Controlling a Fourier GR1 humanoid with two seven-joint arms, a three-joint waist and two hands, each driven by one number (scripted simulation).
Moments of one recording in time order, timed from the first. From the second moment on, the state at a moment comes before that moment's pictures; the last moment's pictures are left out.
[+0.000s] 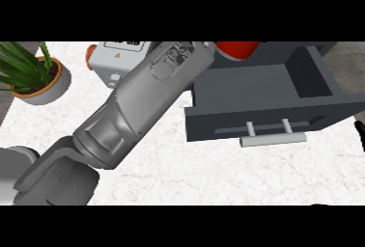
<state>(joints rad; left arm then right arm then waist) -1.49 0.00 -0.41 -0.45 0.40 0.59 0.07 0.18 -0.04 -0.26 -2.14 -0.10 0.20 0.13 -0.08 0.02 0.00</state>
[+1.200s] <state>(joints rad) -1.43 0.00 -0.61 -0.34 0.51 0.73 -0.05 0.12 -0.06 -0.24 -2.13 -0.08 0.20 0.14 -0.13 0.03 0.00</state>
